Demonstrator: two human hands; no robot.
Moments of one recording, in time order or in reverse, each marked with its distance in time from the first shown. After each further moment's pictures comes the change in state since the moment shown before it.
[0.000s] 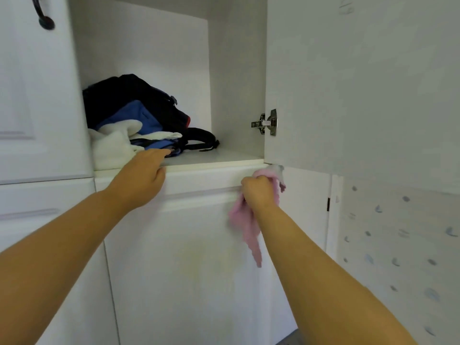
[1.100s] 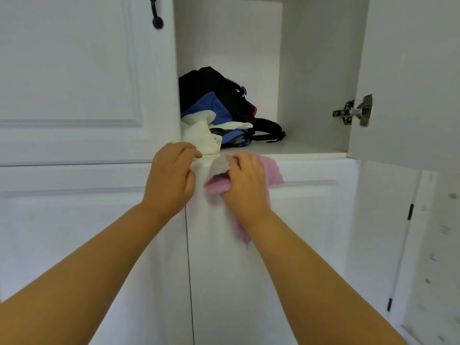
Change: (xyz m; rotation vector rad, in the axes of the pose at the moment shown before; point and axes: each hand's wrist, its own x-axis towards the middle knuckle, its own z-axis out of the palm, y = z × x) left_hand -0.072 -0.061 -0.032 0.108 0.388 0.081; right_hand -0.076 -0.073 0.139 0.122 0.267 -1.070
